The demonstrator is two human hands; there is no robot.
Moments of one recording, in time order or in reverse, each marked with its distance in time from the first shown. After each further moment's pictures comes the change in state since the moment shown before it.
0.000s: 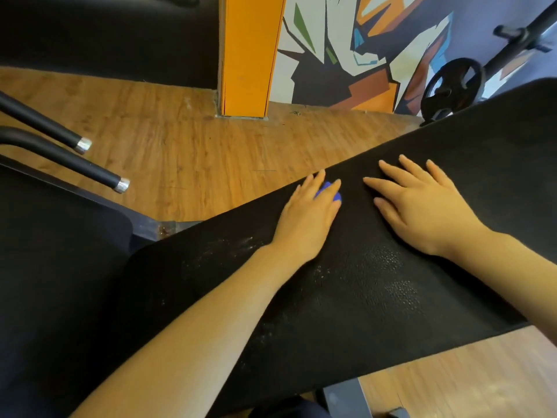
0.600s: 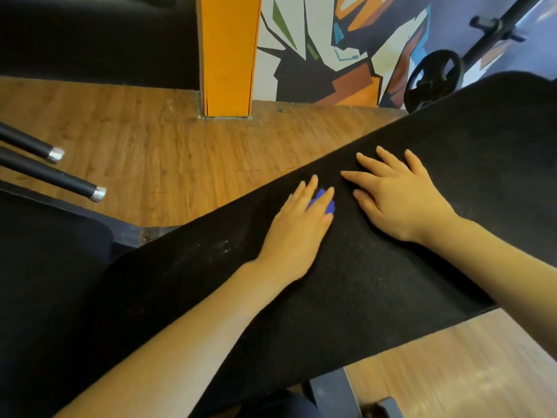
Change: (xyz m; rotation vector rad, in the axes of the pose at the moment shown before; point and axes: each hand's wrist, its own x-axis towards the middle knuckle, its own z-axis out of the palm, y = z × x) left_hand -0.021 0.028 0.009 0.022 0.000 0.089; right_hand 0.001 0.015 -0.008 0.054 -0.062 0.030
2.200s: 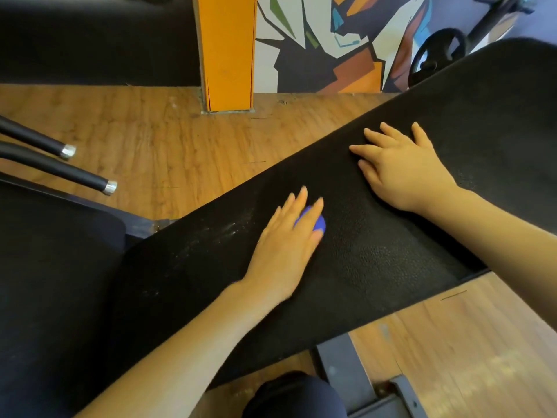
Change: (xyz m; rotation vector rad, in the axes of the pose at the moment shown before) left_hand -0.057 -0.009 0.006 0.052 -0.007 -0.017; right_hand -0.001 0.002 0.006 -0.036 0.127 0.024
